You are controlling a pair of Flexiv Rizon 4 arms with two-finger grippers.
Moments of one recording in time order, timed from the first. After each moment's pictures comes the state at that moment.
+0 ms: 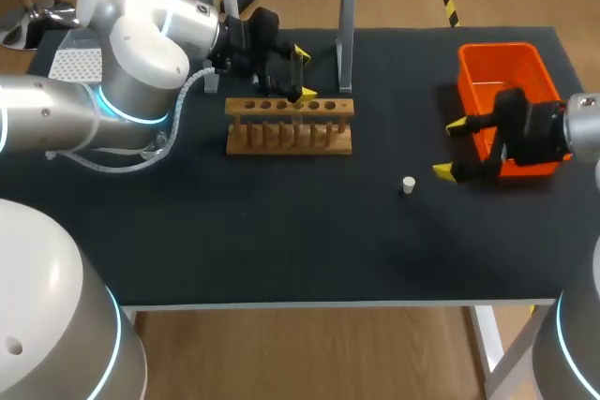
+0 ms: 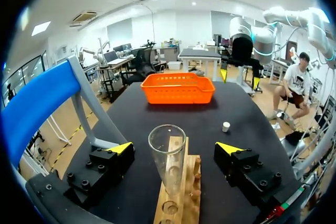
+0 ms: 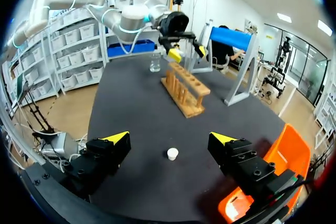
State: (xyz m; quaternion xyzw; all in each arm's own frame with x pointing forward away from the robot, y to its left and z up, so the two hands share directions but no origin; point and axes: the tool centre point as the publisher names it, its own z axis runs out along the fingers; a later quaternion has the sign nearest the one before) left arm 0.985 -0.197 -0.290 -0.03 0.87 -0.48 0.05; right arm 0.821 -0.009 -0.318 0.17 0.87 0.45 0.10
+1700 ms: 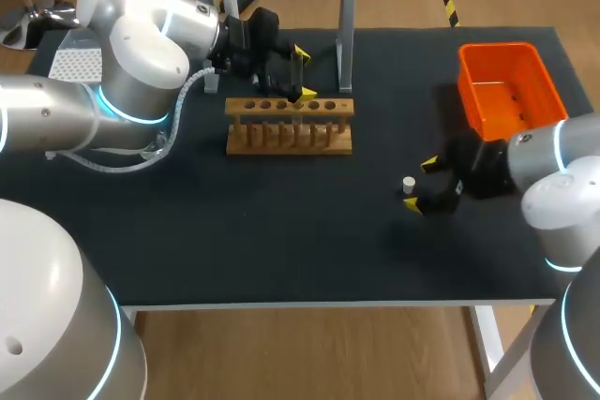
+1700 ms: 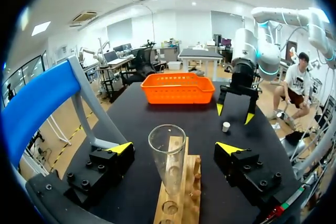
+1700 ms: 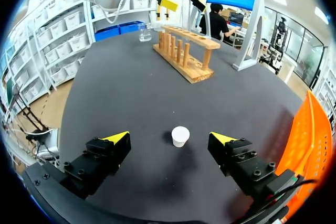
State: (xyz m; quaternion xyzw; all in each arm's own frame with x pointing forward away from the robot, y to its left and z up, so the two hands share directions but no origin) left arm 0.985 -0.197 -0.290 -0.03 0.87 -0.48 0.05; right arm 0.829 0.016 -0.417 0.22 0.89 0.38 0.09
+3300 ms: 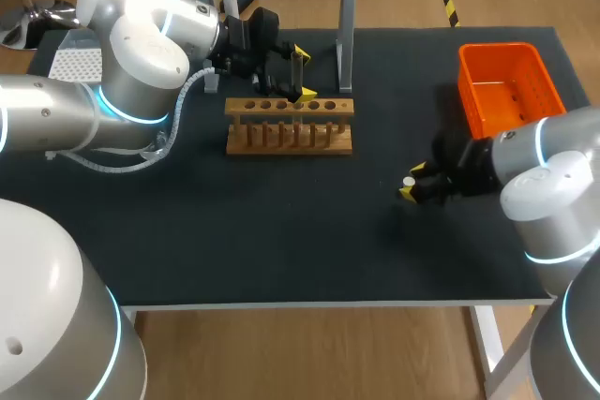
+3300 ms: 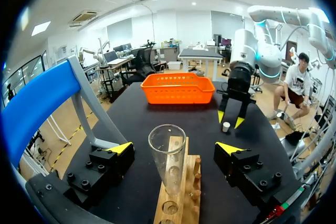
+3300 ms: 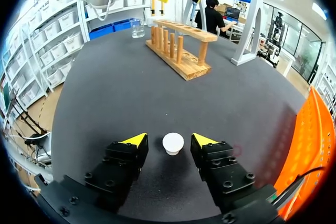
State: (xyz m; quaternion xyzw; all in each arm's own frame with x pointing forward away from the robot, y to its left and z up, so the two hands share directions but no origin) left arm 0.985 -0.197 -0.290 -0.03 0.87 -0.48 0.05; right arm 0.844 0.026 -0.430 0.24 0.89 0.37 0.10
